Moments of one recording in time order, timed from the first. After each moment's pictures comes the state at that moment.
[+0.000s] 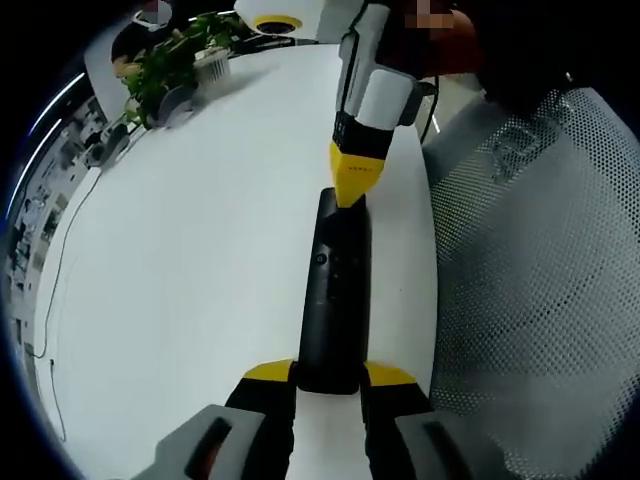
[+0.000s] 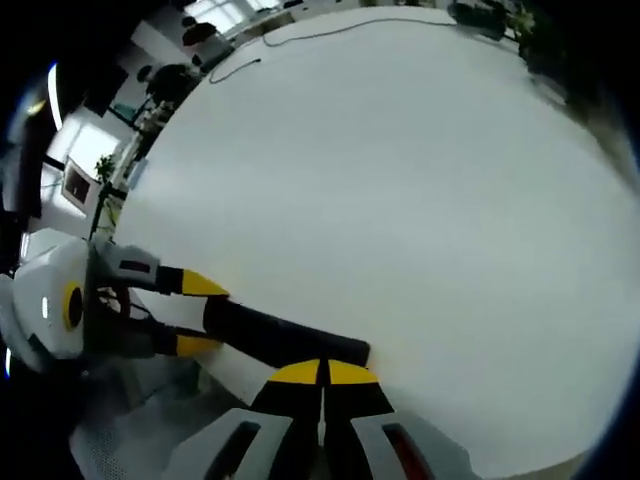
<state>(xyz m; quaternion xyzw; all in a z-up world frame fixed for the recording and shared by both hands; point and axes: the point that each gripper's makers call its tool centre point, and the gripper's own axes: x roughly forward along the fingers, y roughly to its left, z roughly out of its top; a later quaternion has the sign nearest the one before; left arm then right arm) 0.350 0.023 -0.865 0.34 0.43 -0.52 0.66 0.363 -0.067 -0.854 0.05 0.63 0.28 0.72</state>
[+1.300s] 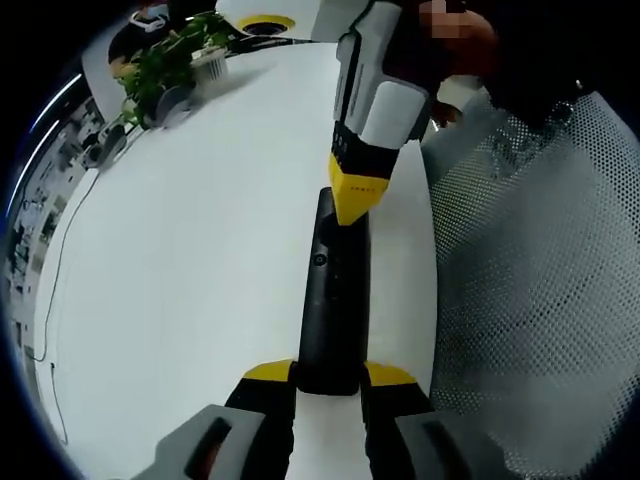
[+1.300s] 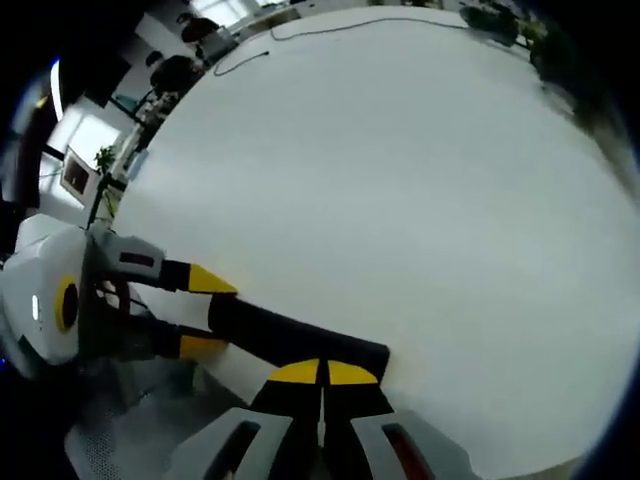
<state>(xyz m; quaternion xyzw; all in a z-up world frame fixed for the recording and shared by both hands) 0.350 0.023 -0.865 0.34 0.43 -0.52 0.65 0.362 -0.062 -0.856 0.02 0.62 0.28 0.73</state>
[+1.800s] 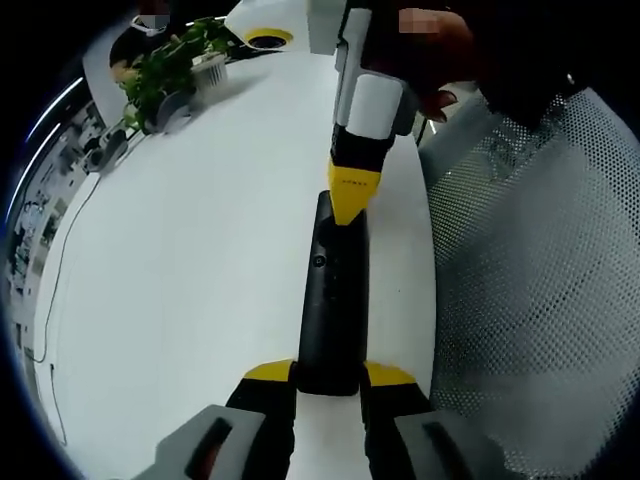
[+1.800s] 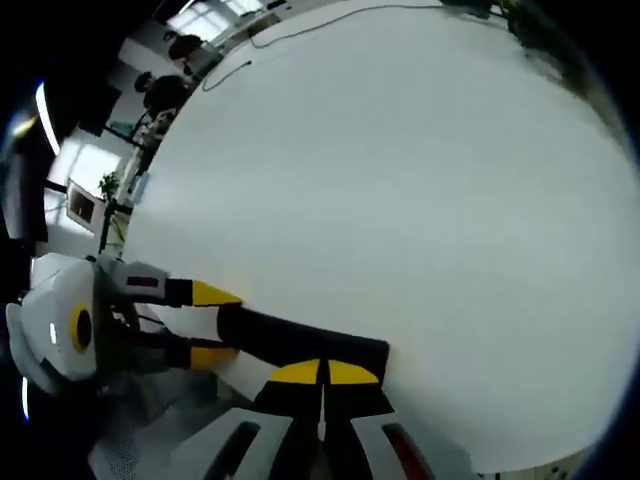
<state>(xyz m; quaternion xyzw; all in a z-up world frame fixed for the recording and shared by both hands) 0.350 0.022 -0.865 0.34 0.42 -0.53 0.66 0.363 -0.061 -0.854 0.08 0.64 0.26 0.72</state>
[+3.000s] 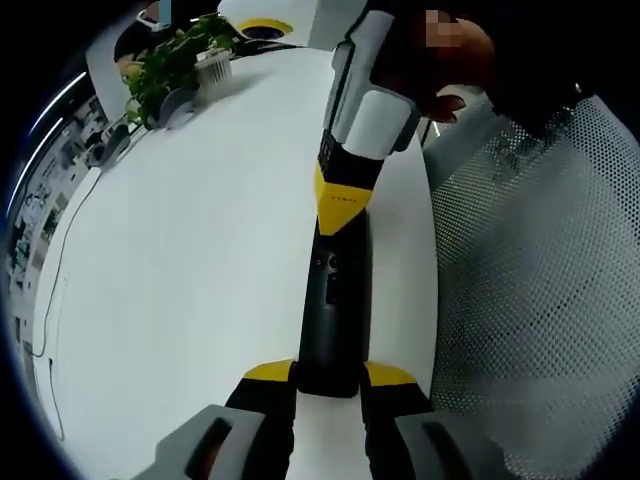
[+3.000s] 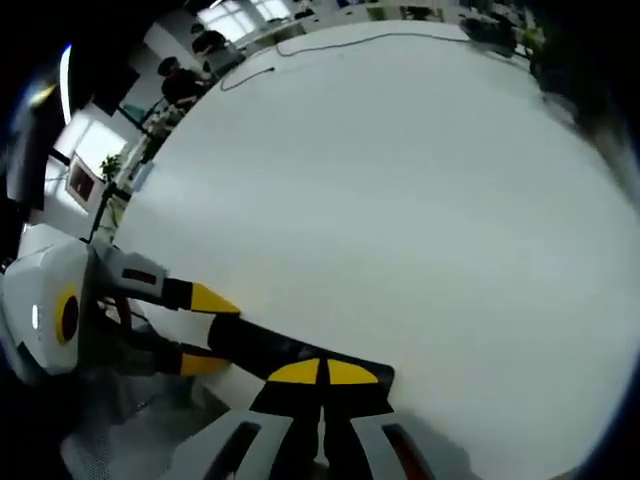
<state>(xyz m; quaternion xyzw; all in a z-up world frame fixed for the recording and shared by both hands) 0.351 0.022 -0.865 0.33 0.42 -0.52 0.66 0.375 -0.050 -0.856 0.02 0.60 0.28 0.75</state>
